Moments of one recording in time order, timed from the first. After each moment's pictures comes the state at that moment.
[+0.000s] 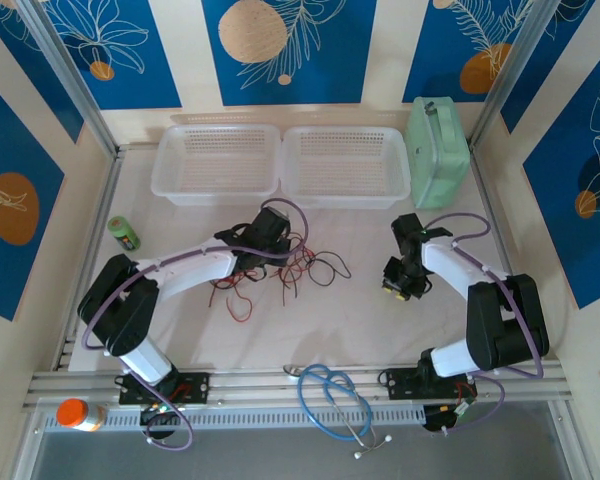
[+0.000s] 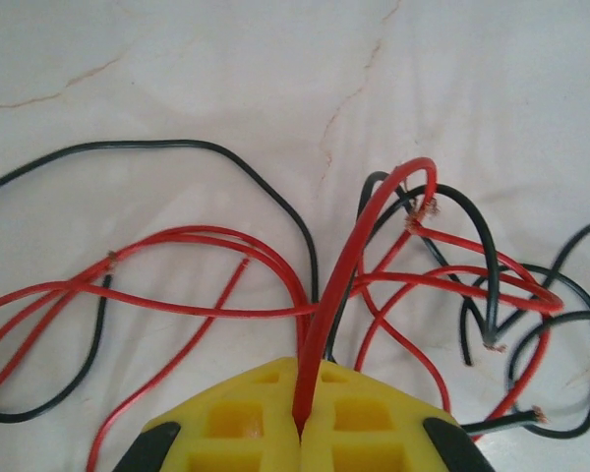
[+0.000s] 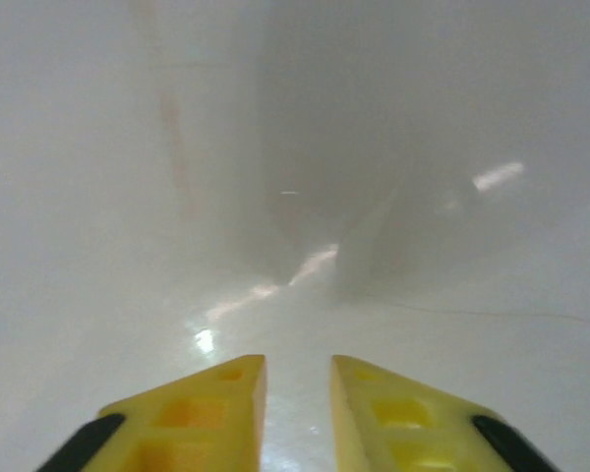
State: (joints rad) left arm -0.75 1.63 1.04 -0.36 -0.16 -0.44; right arm 0.22 1.42 0.82 -0.90 -0.09 0.73
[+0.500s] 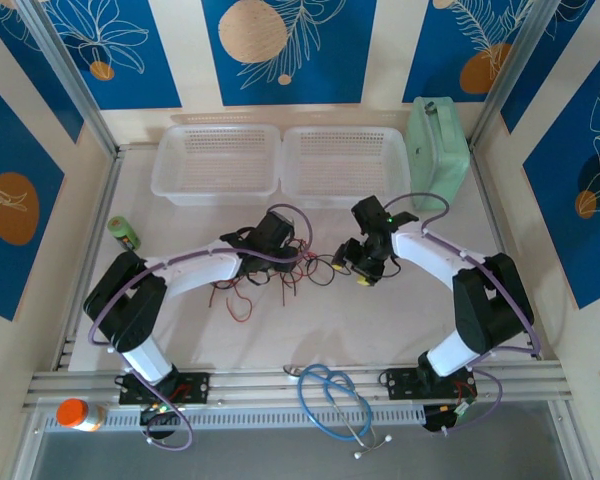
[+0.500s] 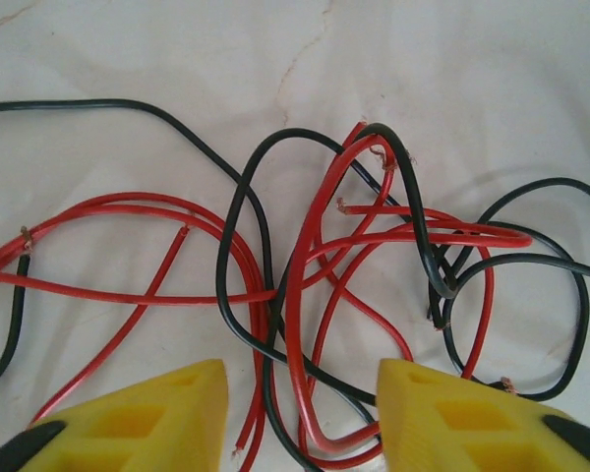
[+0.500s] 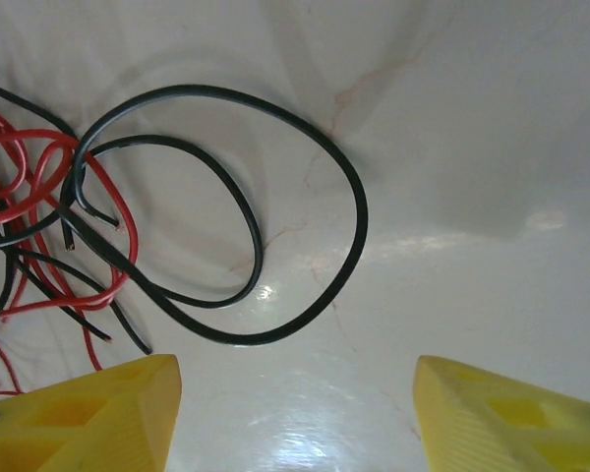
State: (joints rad) left arm -0.78 1.66 1.04 -0.35 -0.12 -0.44; right arm 0.44 1.55 0.97 -0.76 -0.30 0.93
